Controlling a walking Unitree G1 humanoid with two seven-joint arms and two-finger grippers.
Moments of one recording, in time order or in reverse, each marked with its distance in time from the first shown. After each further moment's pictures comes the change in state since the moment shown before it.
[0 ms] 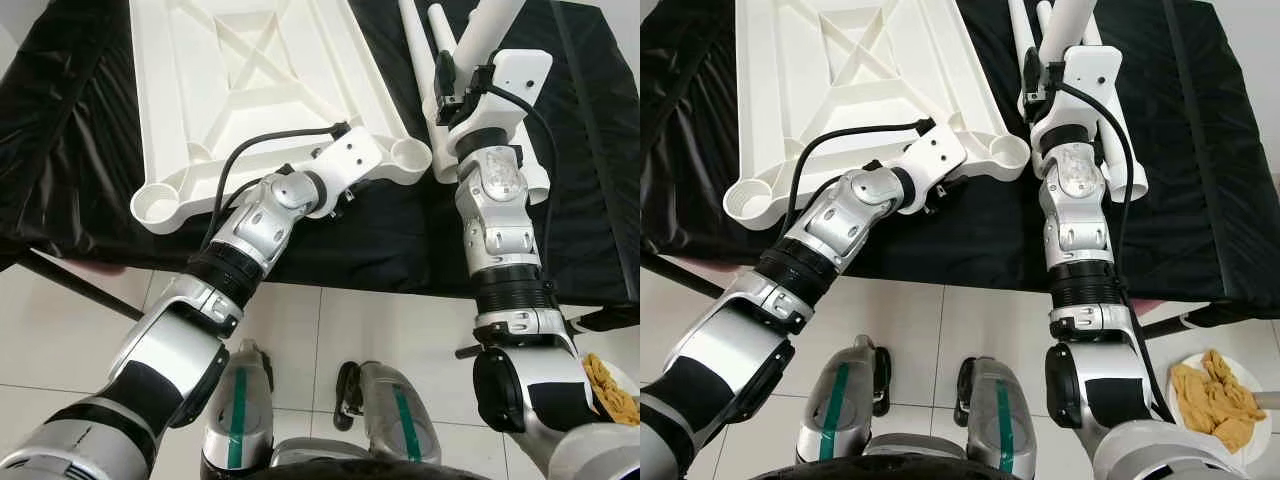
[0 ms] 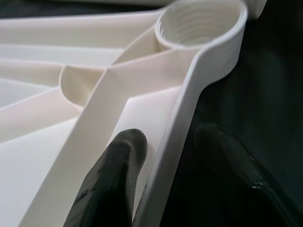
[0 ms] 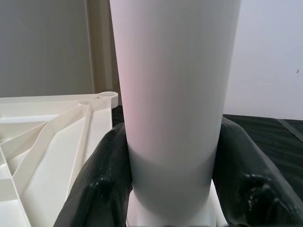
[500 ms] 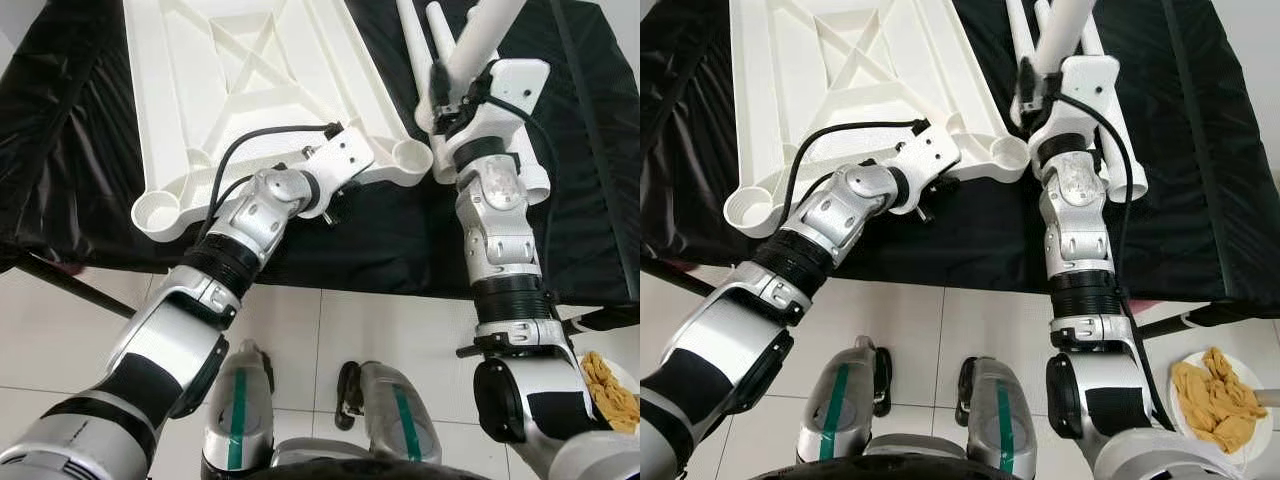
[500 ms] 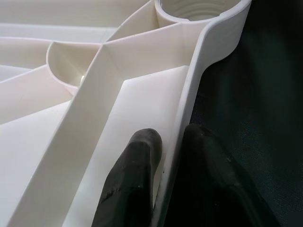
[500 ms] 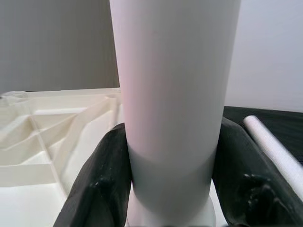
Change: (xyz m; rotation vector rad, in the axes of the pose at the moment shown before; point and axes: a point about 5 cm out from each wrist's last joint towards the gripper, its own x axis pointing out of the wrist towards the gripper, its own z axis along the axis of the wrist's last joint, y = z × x) left arm 0.000 0.008 -0.005 -0.029 0.033 -0.029; right arm -0.010 0.010 -0.003 0.057 0.023 0.140
